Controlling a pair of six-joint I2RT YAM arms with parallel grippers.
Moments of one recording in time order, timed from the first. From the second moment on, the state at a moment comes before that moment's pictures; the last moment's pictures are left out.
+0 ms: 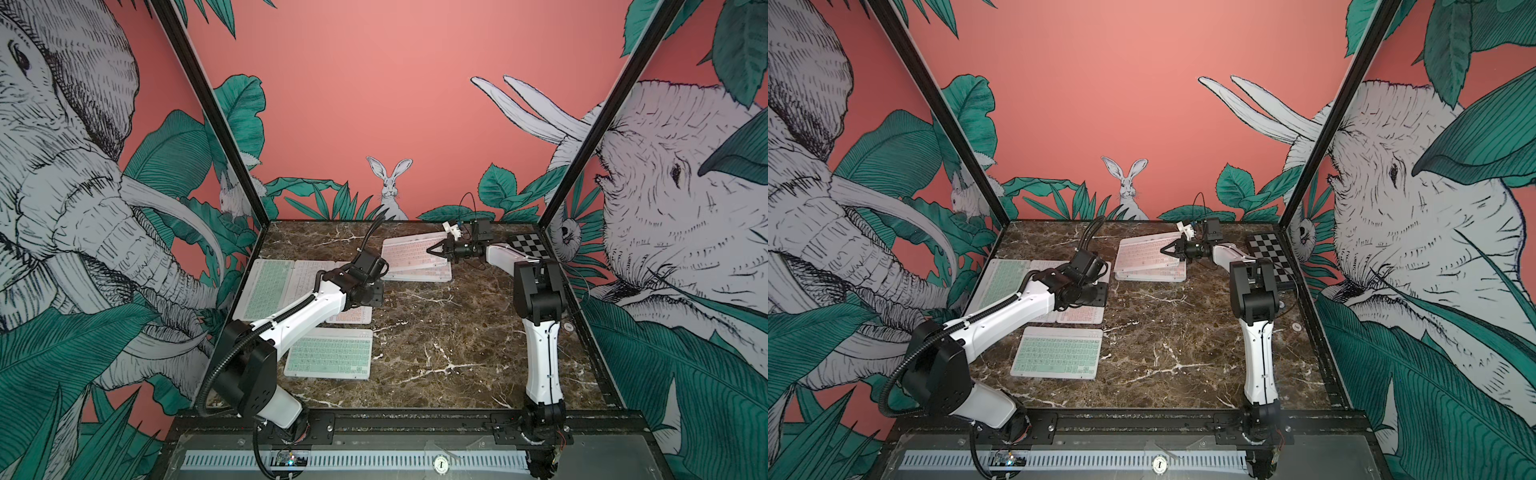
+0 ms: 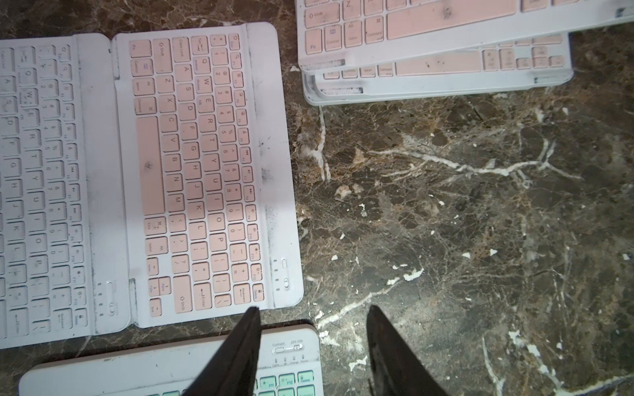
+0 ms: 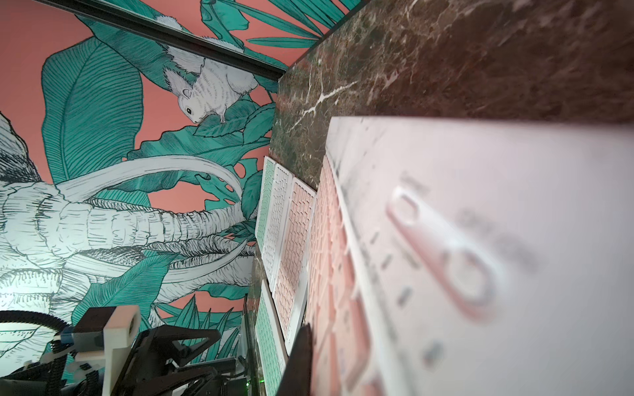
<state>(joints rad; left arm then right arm) -0.64 1.52 1.16 -0.69 -0.15 -0.44 0.16 2.33 1.74 -0.17 -1.12 0.54</state>
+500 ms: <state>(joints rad) -0.64 1.56 1.16 -0.70 -0.13 -0.44 0.11 2.35 1.76 -0.29 -1.19 0.45</state>
